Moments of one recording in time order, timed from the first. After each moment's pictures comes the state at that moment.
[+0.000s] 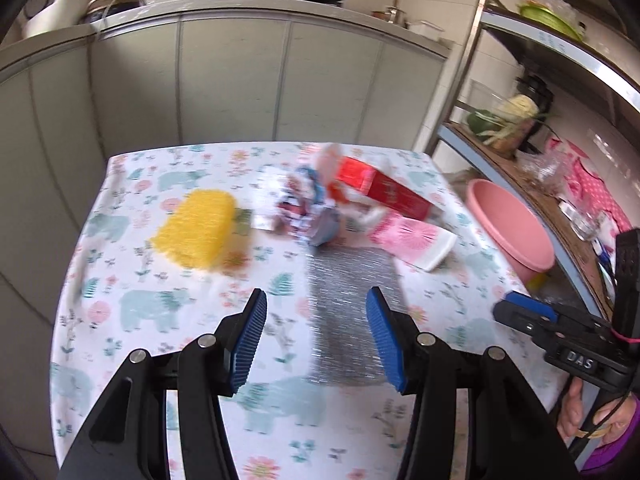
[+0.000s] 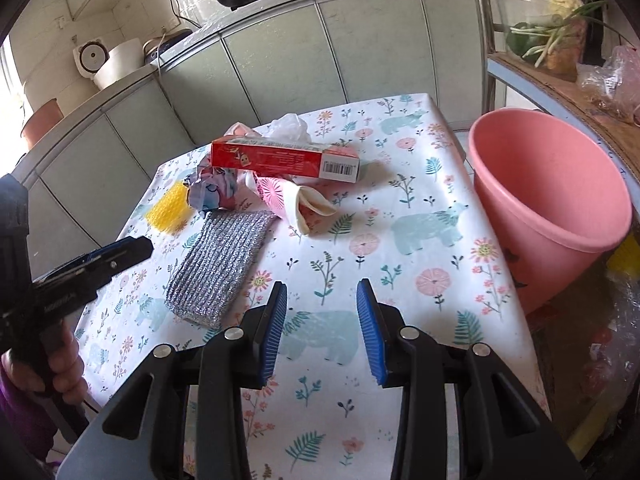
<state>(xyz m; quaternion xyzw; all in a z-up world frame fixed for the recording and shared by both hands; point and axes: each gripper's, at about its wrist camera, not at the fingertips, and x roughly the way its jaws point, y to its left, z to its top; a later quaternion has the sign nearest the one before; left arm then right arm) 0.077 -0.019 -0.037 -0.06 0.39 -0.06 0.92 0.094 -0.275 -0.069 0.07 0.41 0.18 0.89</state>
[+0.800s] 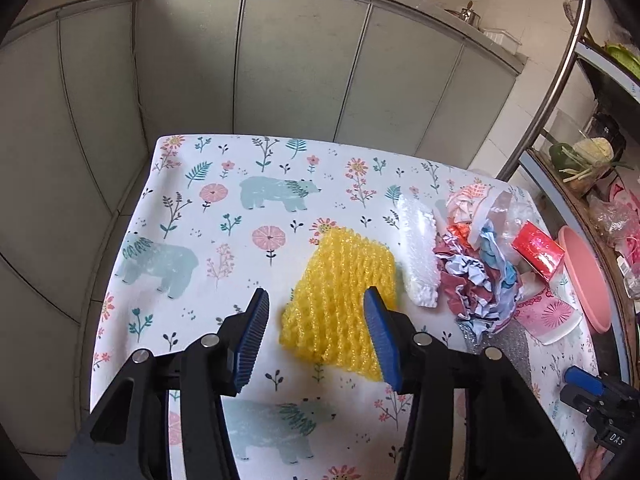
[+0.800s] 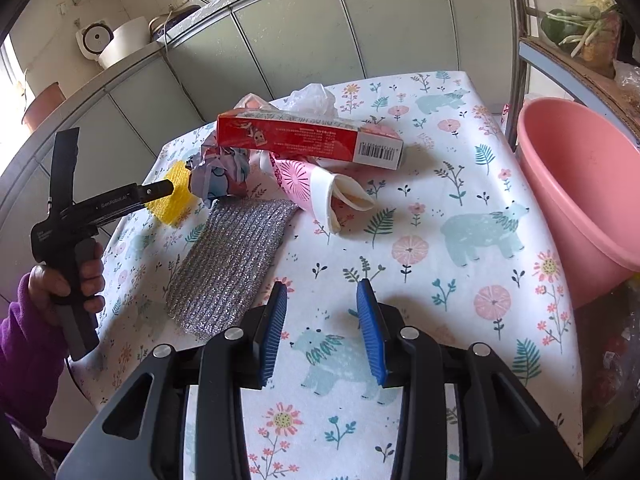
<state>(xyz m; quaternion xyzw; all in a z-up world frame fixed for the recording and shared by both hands) 0.166 0.071 -0.071 -0.10 0.42 0.00 0.90 0.122 -0.246 -0.084 0.06 0.44 0.21 0.87</state>
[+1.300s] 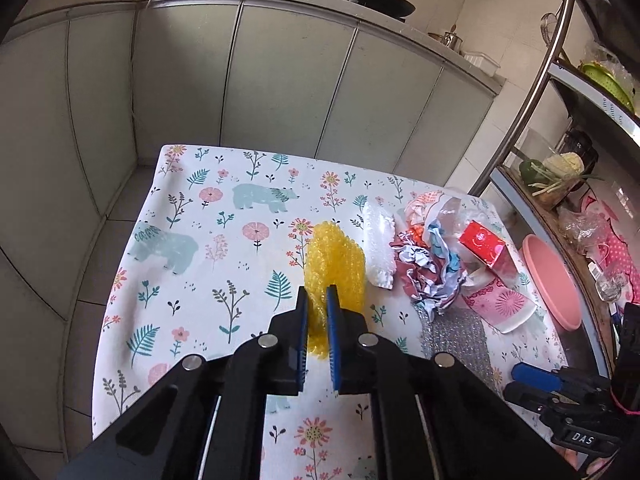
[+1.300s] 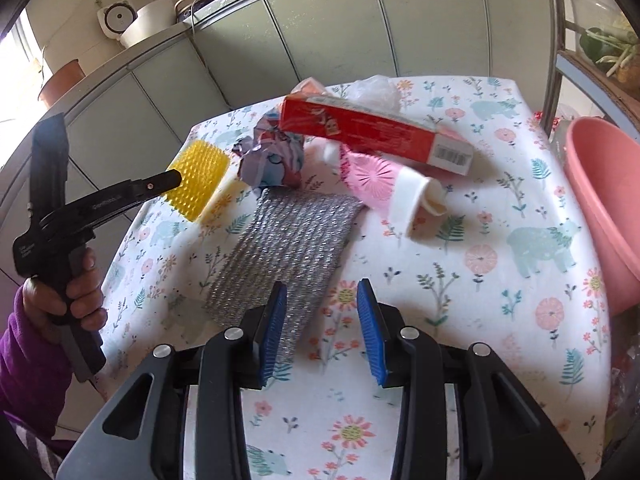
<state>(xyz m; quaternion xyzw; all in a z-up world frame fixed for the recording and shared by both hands) 0.121 0.069 -0.049 -0.13 0.38 -0.02 0.91 0.121 -0.202 -0.082 0.04 0.46 0.25 0.85</state>
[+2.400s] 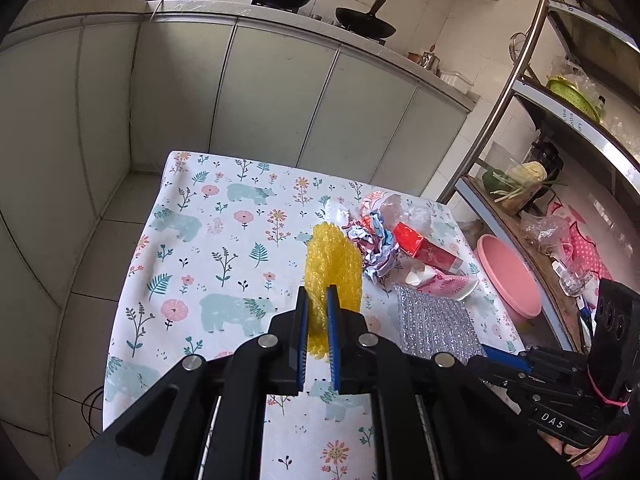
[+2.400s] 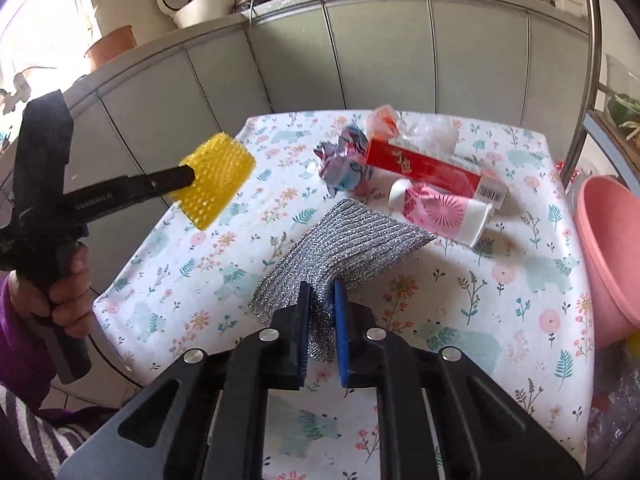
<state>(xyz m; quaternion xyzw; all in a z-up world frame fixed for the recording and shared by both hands) 0.049 0.059 -0.014 -0.15 0.35 -0.05 0.92 0.069 -0.188 -0.043 -0.03 0.40 0.31 0.87</state>
